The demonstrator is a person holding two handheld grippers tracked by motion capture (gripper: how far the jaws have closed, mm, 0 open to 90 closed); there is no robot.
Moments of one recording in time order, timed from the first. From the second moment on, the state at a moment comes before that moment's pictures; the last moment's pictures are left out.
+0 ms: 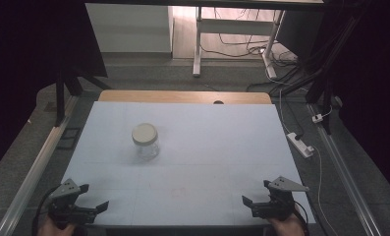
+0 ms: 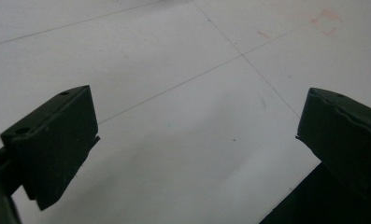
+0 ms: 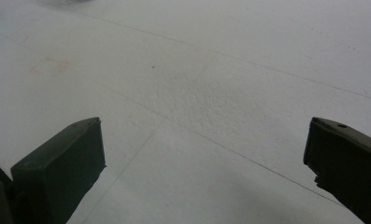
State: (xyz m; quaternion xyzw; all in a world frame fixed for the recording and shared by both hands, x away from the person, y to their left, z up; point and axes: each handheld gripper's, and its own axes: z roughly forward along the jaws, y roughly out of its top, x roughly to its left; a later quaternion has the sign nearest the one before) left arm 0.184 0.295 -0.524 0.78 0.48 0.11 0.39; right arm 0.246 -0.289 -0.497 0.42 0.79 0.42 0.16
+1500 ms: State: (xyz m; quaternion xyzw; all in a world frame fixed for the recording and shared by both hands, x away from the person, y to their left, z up) left arm 0.191 0.288 -0.519 0.79 0.47 0.13 0.38; right arm 0.248 -0.288 -0.498 0.41 0.80 0.41 0.15
